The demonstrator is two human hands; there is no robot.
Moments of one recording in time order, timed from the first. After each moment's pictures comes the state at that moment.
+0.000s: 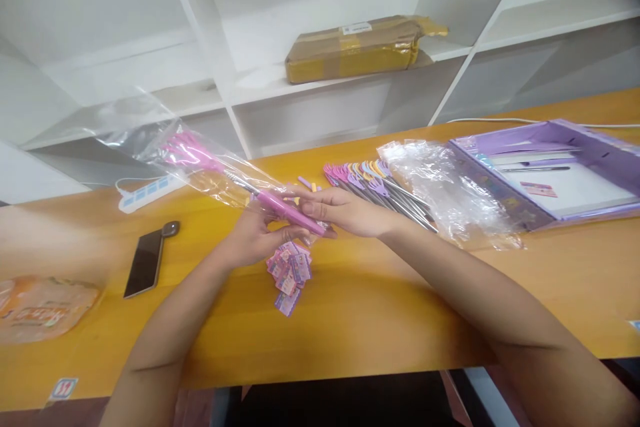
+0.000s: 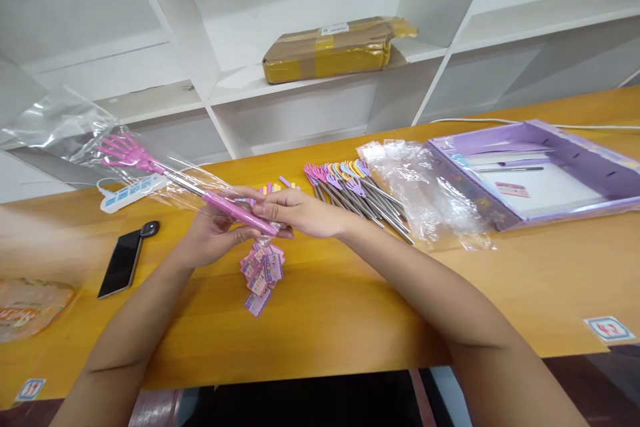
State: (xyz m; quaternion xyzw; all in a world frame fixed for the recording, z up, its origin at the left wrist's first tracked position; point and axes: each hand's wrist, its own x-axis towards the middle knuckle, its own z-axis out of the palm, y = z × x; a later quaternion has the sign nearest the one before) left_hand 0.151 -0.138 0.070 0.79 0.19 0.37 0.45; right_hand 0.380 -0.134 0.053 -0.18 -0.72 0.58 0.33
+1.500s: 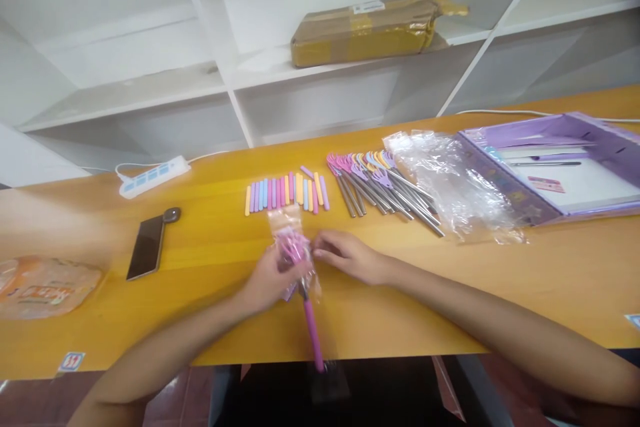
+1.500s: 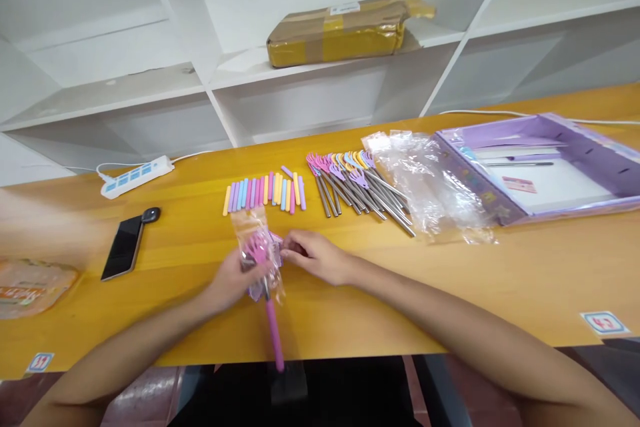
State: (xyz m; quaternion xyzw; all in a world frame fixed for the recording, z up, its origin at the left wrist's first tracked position) left_hand 0.139 -0.213 -0.032 0.59 0.44 0.29 0.62; right_hand 0.390 -0.195 -0.058 -0.34 -0.75 0.49 0.28
